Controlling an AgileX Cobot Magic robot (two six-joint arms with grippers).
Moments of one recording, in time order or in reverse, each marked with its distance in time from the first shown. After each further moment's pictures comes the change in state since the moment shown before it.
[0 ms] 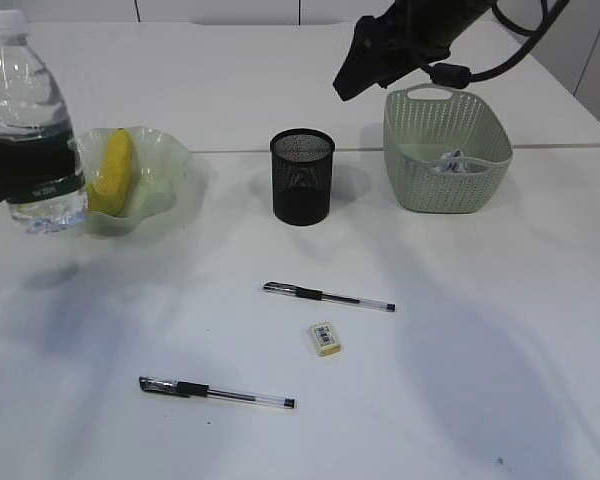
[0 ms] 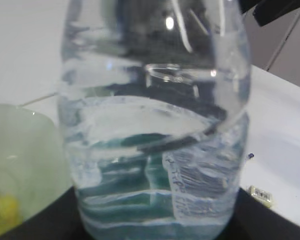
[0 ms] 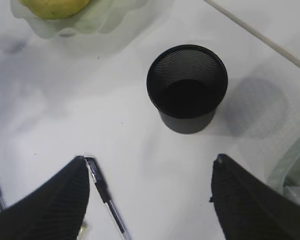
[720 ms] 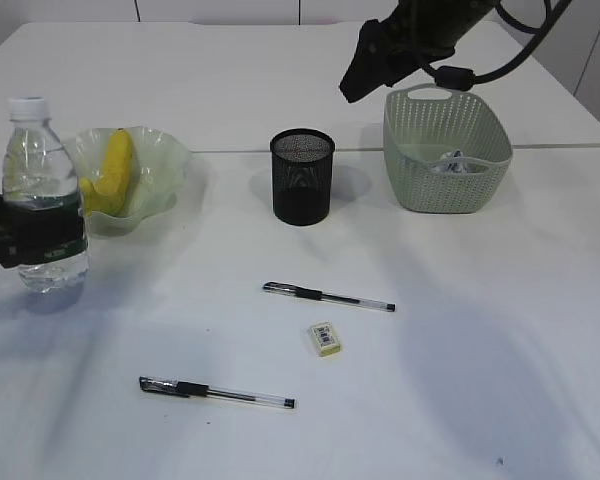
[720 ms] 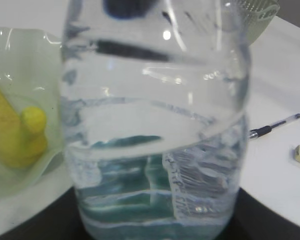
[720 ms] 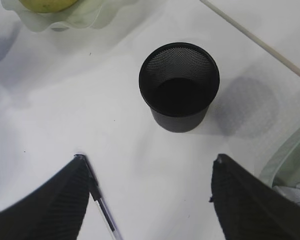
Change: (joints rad) left arm 0.000 0.136 0.080 -0.093 -0.109 0.193; right arm 0.000 0.000 0.000 -0.033 -0.009 -0.022
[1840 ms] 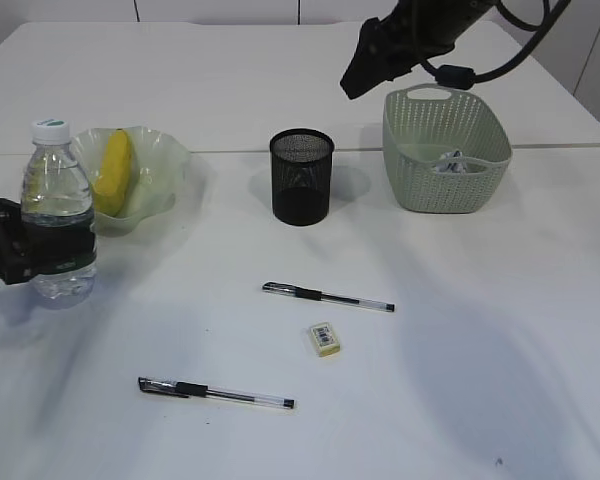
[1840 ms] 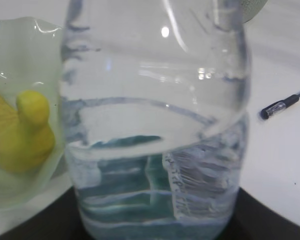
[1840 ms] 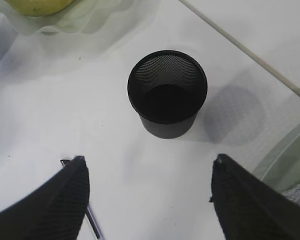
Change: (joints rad) left arm 0.000 0.151 -0.068 -0.020 0.029 0.208; right arm 0.000 0.005 0.000 -0.011 -0.035 -0.028
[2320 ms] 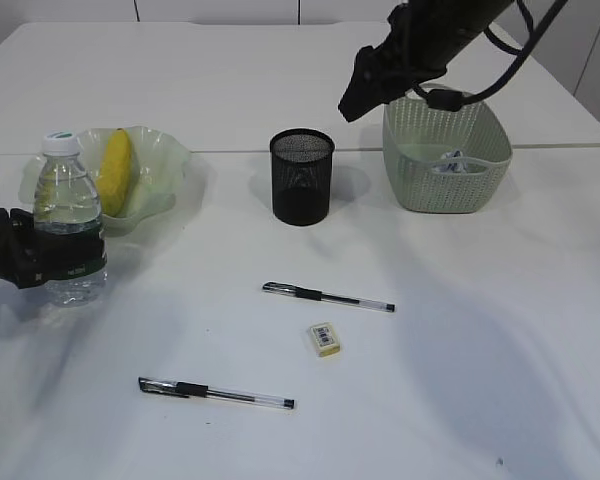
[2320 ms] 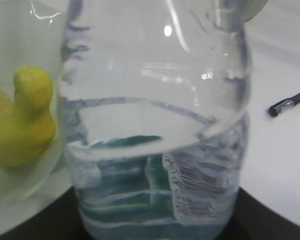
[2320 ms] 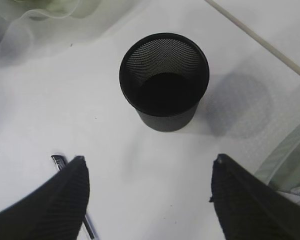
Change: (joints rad) left arm 0.000 0.112 -0.070 -0.004 0.039 0.002; right arm 0.000 0.047 0.000 -0.007 -0.008 -0.002
